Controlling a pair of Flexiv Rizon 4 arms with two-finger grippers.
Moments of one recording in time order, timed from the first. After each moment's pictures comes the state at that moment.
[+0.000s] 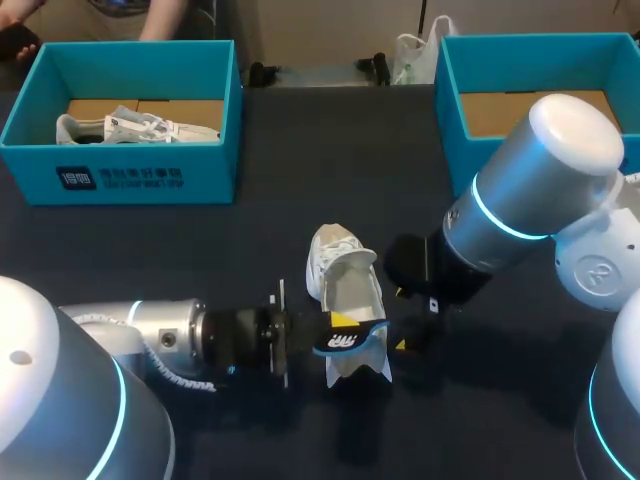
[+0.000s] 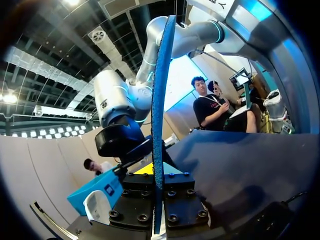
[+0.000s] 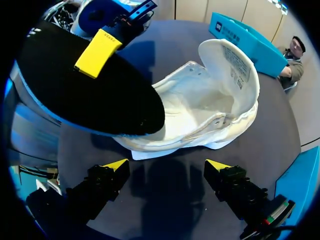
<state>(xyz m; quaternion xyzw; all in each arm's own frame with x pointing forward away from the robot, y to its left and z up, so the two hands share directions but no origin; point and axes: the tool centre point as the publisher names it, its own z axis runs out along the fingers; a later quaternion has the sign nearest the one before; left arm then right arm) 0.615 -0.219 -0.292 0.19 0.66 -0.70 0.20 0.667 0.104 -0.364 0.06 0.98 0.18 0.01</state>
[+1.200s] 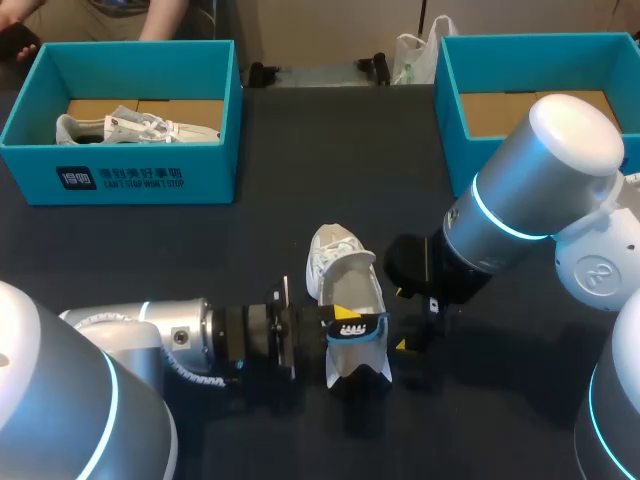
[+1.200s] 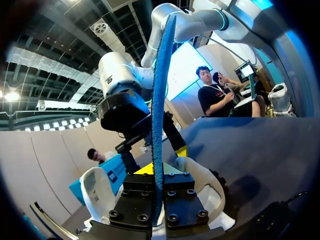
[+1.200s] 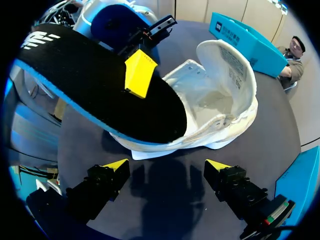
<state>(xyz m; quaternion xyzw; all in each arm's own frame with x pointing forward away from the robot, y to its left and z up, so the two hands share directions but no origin) 0.647 -0.223 -0.326 0.17 0.69 -0.67 0.22 0.667 0.104 -0.364 0.06 0.98 0.18 0.01</state>
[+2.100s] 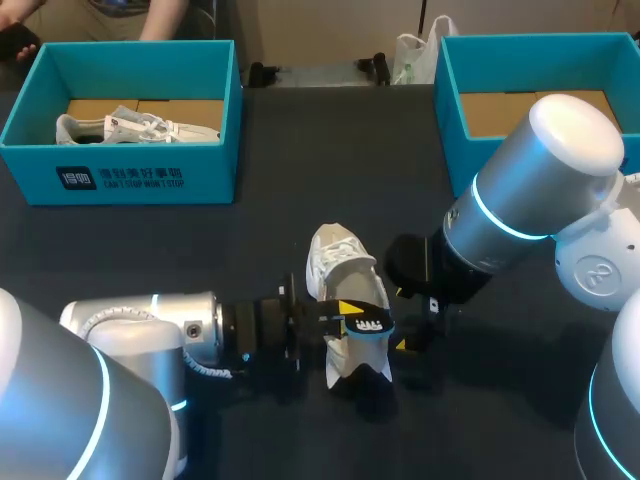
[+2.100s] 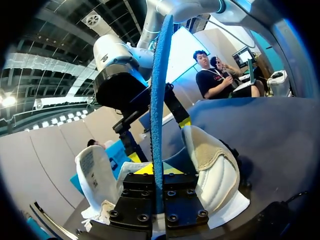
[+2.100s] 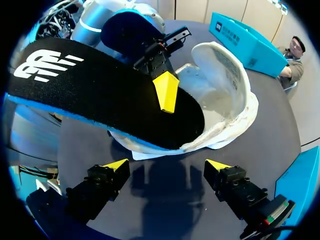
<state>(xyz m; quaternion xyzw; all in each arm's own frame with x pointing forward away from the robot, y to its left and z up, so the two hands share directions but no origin) 0.670 -0.227 -0.352 0.17 0.72 -0.63 0.24 0.667 0.104 -0.364 0.06 0.98 0.18 0.01</state>
